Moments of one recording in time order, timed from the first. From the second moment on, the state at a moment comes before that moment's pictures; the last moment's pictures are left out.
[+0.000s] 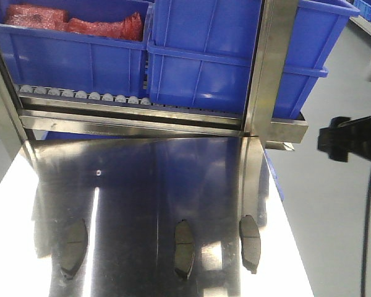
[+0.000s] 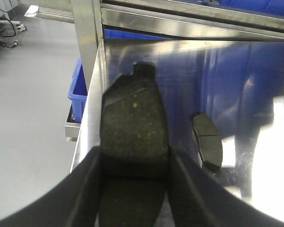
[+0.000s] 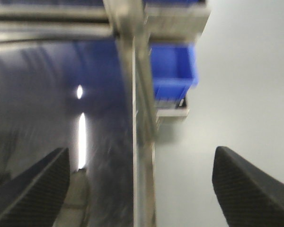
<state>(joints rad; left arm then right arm) 0.03 0.15 -0.45 0.00 0.86 -0.04 0.13 1.22 -1.04 -0.03 0.73 0.18</state>
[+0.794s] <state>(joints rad) 0.03 0.15 -0.45 0.00 0.86 -0.04 0.39 1.72 -1.18 0.09 0.87 0.25</state>
